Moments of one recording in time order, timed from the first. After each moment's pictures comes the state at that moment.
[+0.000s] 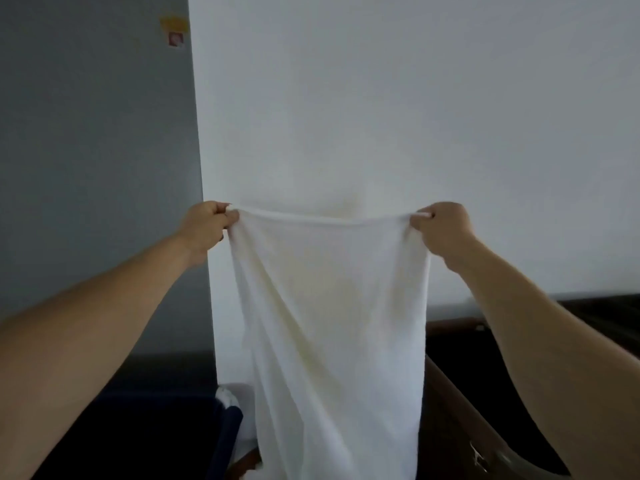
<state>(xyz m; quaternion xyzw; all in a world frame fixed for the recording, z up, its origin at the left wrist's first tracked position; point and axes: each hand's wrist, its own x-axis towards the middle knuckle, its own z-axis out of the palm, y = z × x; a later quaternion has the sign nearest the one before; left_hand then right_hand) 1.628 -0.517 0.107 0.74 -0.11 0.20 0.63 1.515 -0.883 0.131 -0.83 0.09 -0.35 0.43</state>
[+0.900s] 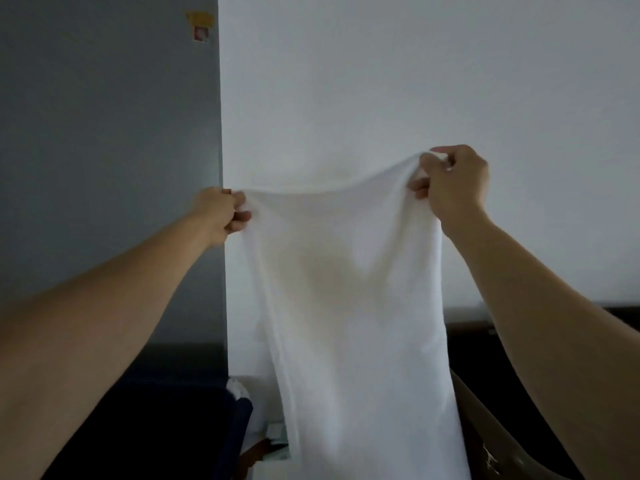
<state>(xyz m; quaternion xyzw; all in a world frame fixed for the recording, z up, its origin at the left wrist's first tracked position) 1.609 -0.508 0.129 0.65 -0.04 0.17 0.74 1.497 -0.822 0.173 -0.68 -0.01 -0.49 0.55</state>
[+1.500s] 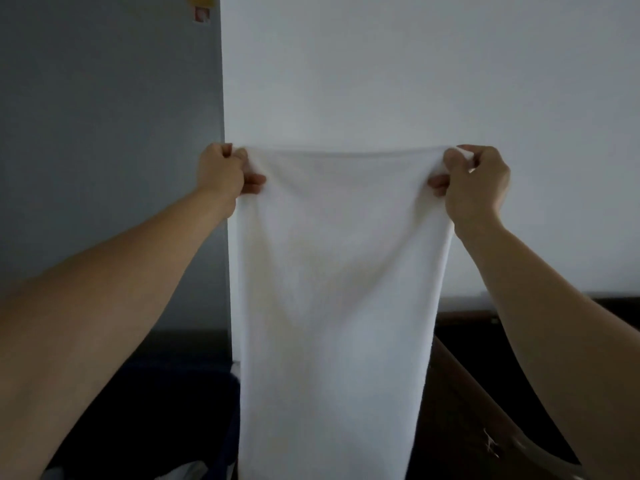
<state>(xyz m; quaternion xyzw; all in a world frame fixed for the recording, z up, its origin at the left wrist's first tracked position) 1.613 -0.515 0.148 0.63 -0.10 0.27 0.72 1.497 -0.836 0.152 -0.67 0.01 -0.51 0.54</state>
